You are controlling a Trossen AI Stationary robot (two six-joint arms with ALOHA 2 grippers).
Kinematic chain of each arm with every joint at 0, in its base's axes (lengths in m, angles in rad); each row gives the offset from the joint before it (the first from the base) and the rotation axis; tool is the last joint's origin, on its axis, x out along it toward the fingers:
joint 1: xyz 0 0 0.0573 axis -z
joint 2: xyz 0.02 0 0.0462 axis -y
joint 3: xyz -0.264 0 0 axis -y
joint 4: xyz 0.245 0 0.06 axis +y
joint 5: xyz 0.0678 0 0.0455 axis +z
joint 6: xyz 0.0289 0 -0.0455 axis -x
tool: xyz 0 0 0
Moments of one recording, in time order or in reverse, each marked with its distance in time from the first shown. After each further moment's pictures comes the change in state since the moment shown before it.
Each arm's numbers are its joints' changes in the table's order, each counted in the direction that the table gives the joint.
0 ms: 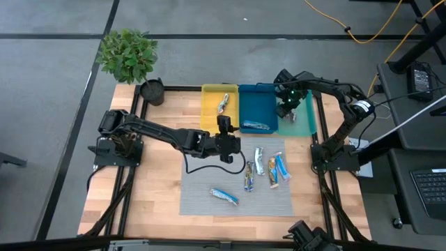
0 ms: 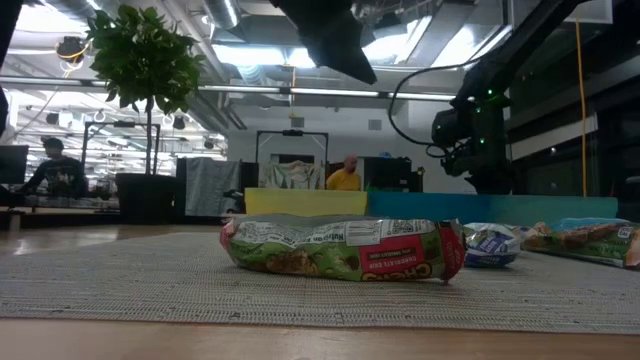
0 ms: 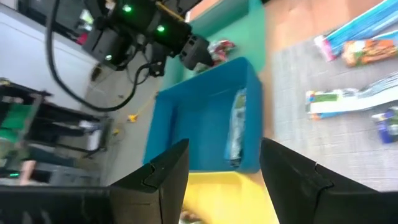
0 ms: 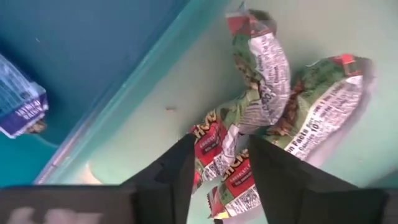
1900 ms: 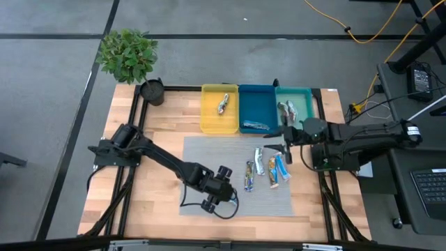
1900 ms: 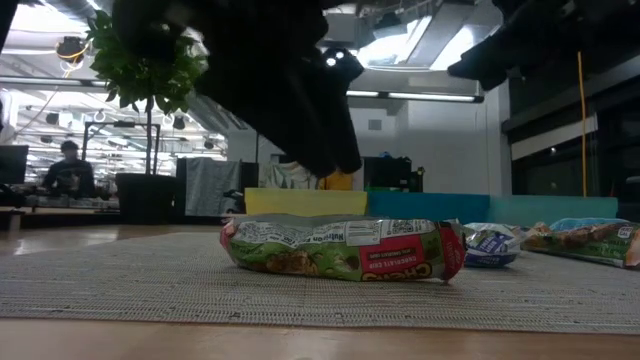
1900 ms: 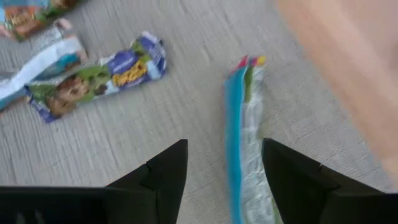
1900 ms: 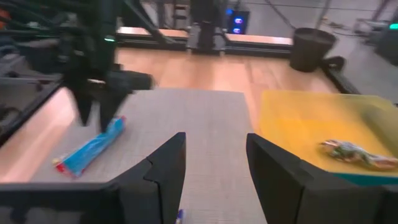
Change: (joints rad) left arm 0.244 -0.203 -0.001 0.160 -0.563 0.275; right arm -0.946 0.938 -0.596 -0.926 -0.004 -0.064
